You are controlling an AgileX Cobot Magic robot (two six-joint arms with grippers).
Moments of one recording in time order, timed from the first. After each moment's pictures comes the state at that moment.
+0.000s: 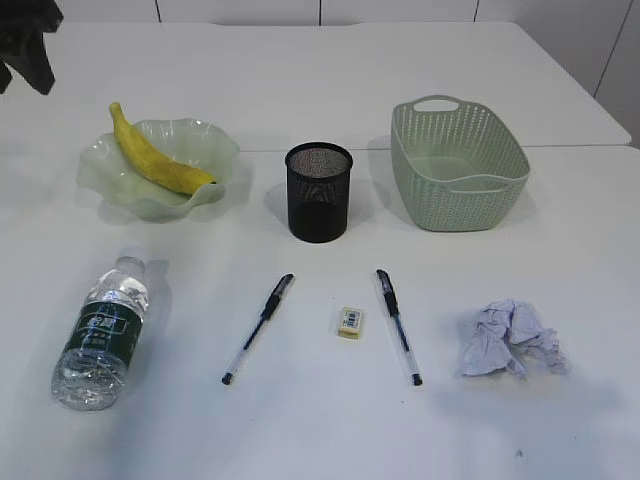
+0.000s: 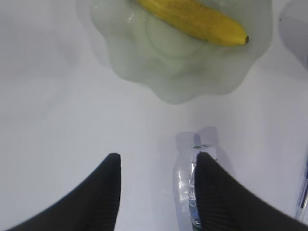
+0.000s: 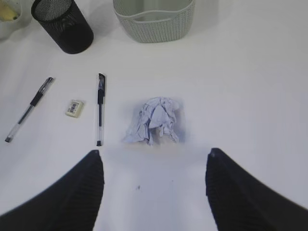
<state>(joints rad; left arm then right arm) -0.05 1.91 -1.89 -0.06 1.24 0.01 0.05 0.77 -0.91 0.12 1.03 0.04</state>
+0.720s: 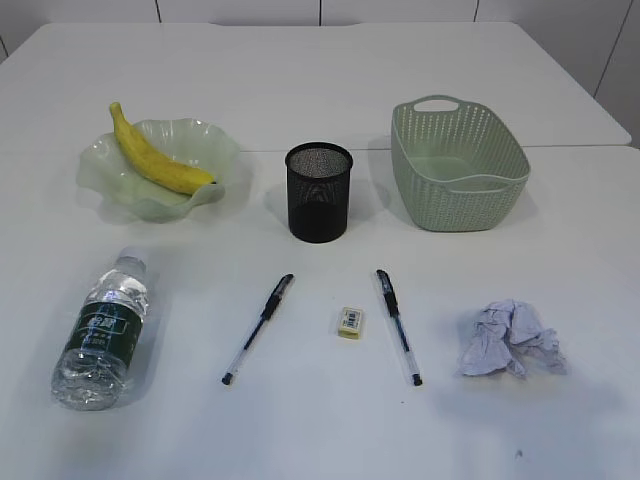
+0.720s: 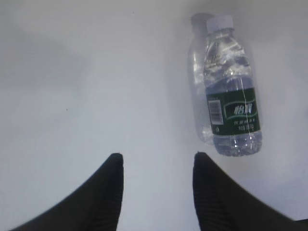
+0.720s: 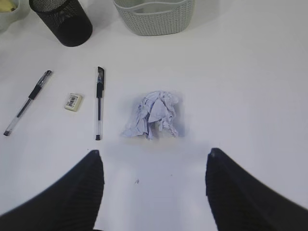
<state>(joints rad) -0.05 1.42 -1.32 0.02 1.21 0.02 0.05 0.77 -0.91 0.12 1.05 0.04</state>
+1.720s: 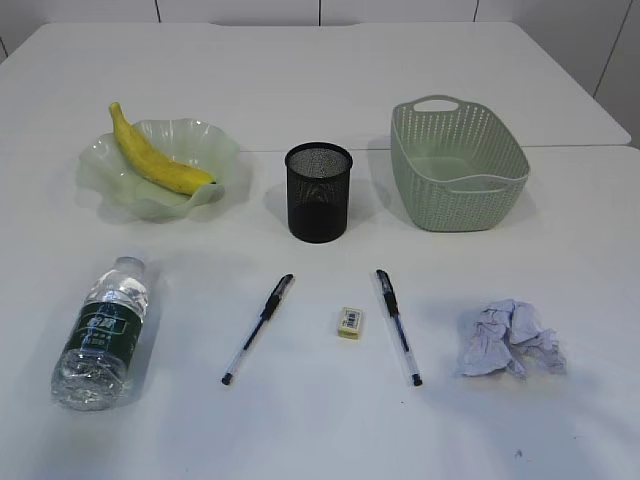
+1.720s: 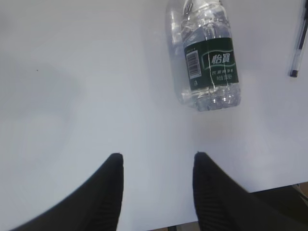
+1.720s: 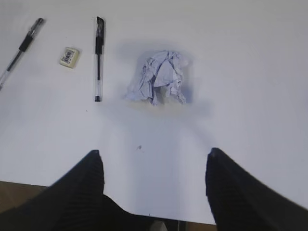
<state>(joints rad) -0.05 1.11 -0.99 -0.05 1.14 0.02 0.11 0.91 -0.94 0.11 1.12 0.04</state>
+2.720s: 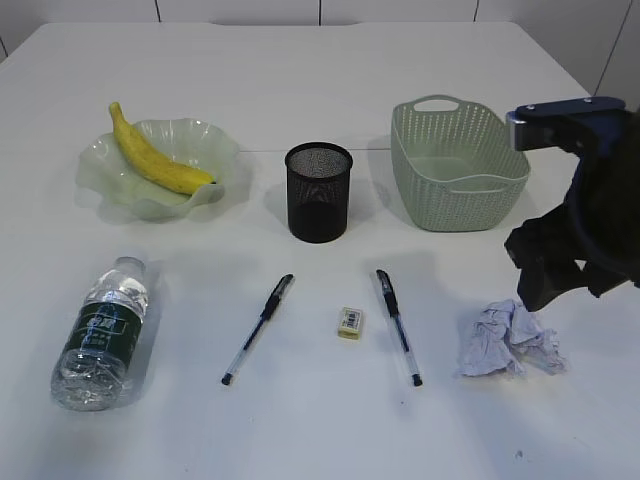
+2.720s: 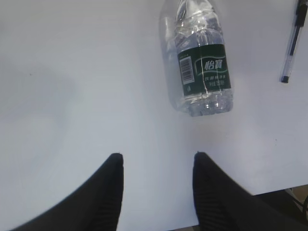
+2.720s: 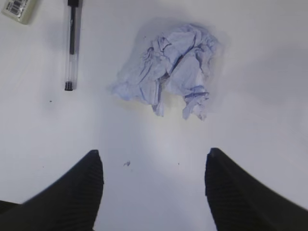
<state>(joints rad) -0.05 1.11 -0.99 -0.07 1.13 0.02 0.30 1.49 -1.09 -0.02 1.06 0.10</state>
